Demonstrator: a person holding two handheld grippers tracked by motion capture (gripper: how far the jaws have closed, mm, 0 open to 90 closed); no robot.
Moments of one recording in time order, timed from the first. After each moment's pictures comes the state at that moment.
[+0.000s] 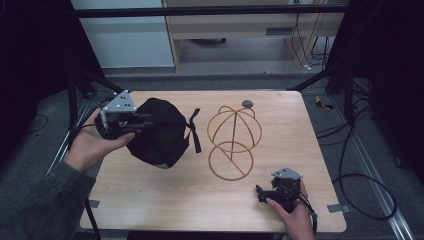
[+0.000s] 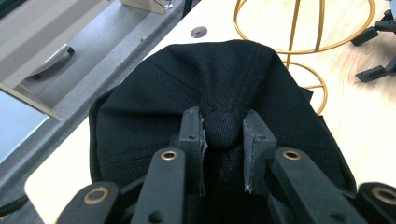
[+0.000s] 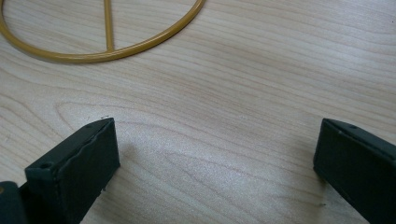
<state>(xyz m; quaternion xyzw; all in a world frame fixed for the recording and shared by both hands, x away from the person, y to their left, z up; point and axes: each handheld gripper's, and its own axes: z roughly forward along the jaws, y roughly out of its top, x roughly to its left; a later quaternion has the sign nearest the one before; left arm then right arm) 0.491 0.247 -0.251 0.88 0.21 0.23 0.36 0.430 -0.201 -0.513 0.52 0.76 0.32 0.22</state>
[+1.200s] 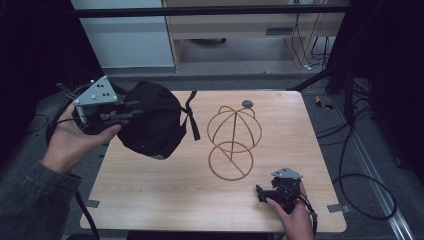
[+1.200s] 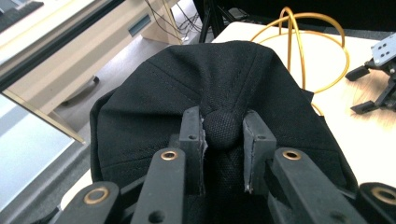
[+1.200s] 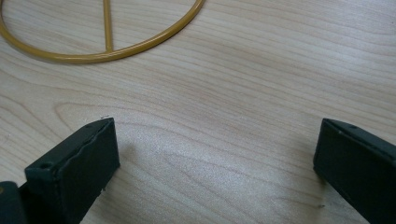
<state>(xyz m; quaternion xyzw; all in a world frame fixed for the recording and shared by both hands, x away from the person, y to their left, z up) 0.463 0.252 -0.201 0.85 0.20 0.27 0.40 0.431 -0.201 -0.513 0.52 0.76 0.32 0.23</state>
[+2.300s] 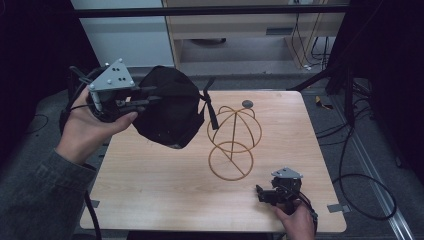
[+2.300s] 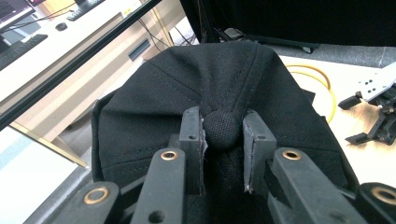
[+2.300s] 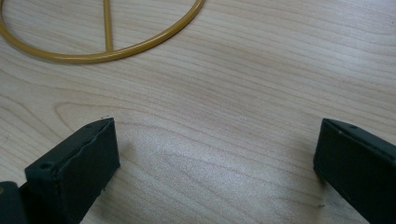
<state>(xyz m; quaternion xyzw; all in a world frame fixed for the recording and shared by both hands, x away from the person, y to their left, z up) 0.465 0.212 -0.169 0.84 0.17 0.29 0.42 0.431 -0.201 -0.514 0.52 0.76 0.32 0.23</state>
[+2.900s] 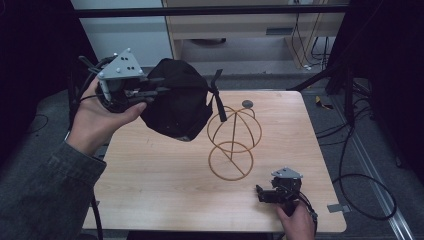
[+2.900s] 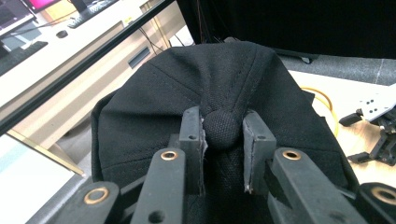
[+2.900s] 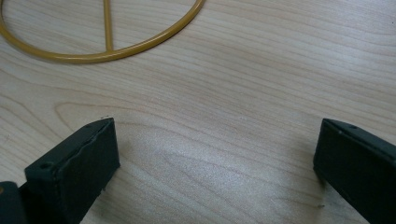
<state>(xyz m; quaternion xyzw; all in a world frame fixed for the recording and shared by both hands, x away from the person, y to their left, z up) 0.475 0.193 -0.158 0.84 0.17 0.29 0.43 0.431 -0.202 -0.514 0.52 0.76 0.32 0.23</state>
